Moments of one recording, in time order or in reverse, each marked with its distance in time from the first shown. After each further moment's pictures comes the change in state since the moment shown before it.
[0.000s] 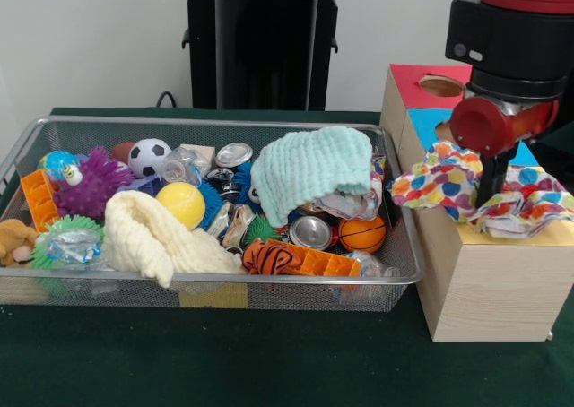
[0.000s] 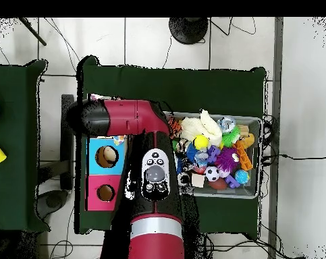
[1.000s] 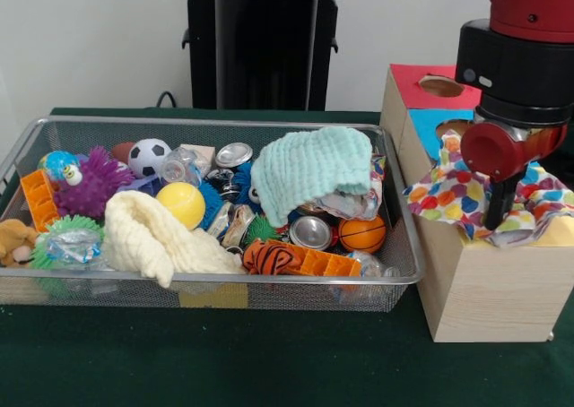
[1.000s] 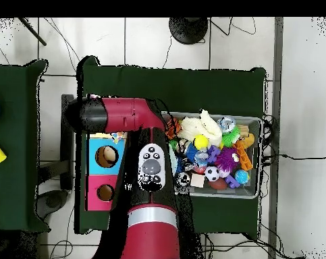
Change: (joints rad) arm 0.014 0.057 -0.001 -0.050 0.021 0.000 0.000
